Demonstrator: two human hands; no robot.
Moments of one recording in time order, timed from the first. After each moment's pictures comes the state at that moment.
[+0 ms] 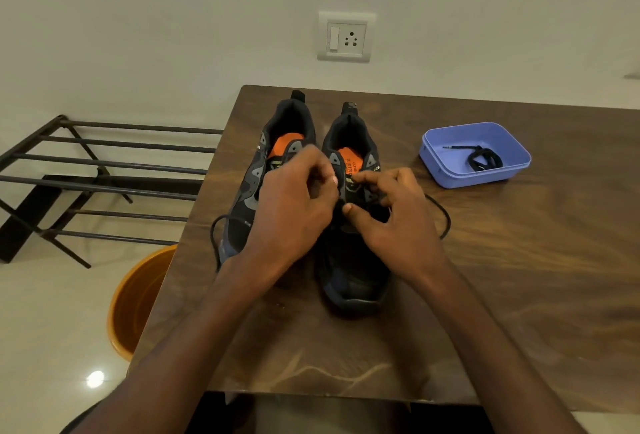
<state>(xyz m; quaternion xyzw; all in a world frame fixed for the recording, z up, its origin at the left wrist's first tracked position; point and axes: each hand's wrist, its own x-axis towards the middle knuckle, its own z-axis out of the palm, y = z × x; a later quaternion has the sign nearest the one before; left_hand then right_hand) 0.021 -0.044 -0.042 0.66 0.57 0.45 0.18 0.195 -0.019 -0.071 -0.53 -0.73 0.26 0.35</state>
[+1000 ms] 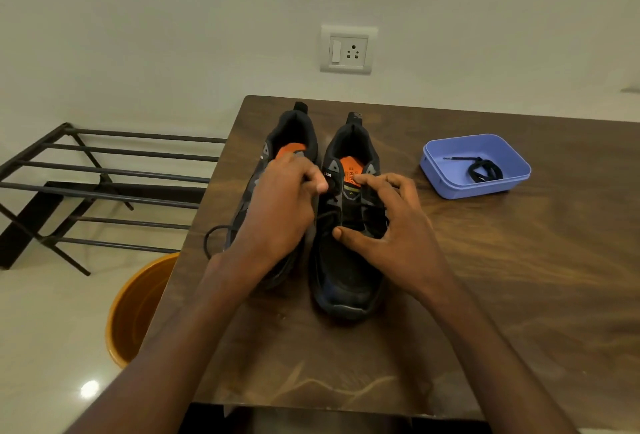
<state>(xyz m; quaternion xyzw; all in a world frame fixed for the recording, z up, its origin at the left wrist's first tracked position) 0.002 -0.028 -0.046 0.67 0.61 0.39 0.15 0.202 -0.012 -0.082 -0.50 -0.77 0.24 0.31</state>
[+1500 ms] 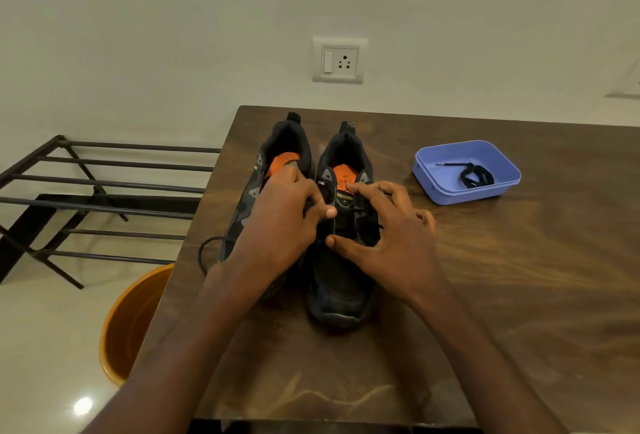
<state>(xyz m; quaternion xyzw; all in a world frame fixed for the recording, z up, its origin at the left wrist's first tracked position) 0.004 -0.023 -0.051 0.72 0.61 0.31 0.12 0.202 -0.017 -0.073 -0.54 -0.78 0.16 0.27</state>
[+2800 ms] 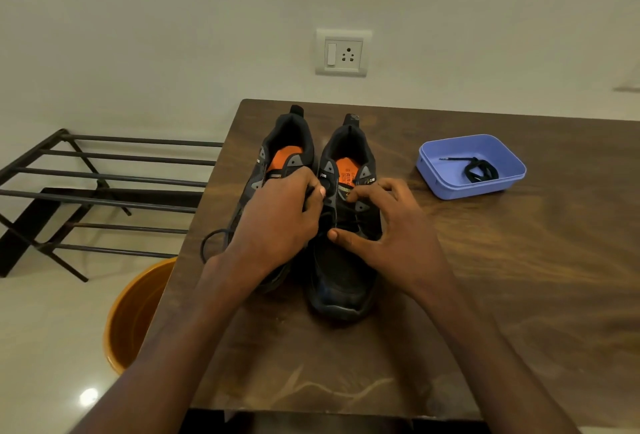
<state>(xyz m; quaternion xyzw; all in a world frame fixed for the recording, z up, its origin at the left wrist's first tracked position) 0.001 -0.027 -0.052 0.70 0.63 0.30 0.15 0.201 -0.018 -0.069 -0.51 -0.78 0.21 0.30</state>
